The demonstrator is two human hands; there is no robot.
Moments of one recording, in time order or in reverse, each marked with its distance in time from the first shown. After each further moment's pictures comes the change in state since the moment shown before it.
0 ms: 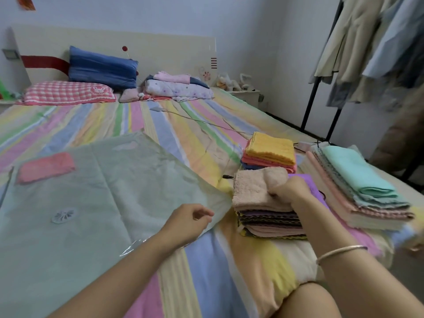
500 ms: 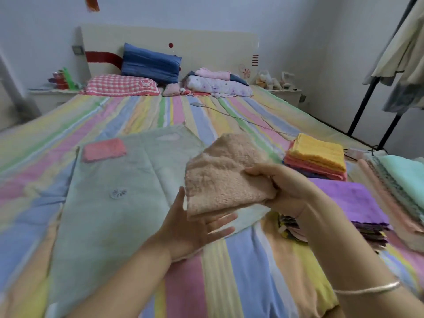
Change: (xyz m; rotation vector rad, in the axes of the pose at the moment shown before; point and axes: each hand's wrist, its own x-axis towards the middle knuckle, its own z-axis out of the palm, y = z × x) left_hand -0.043 -0.042 -0.054 -1.523 -0.252 -0.363; right_hand -0.115 -0.095 0.015 1.014 -0.961 -0.172
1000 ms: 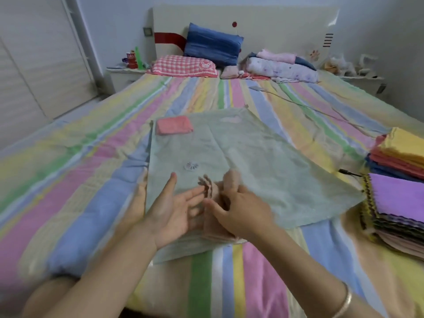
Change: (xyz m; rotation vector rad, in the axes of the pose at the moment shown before) left_hand -0.128 0.060 -0.094 0.183 0.357 0.248; right_hand 0.040 0.140 0.166 -1.563 0.072 -0.354
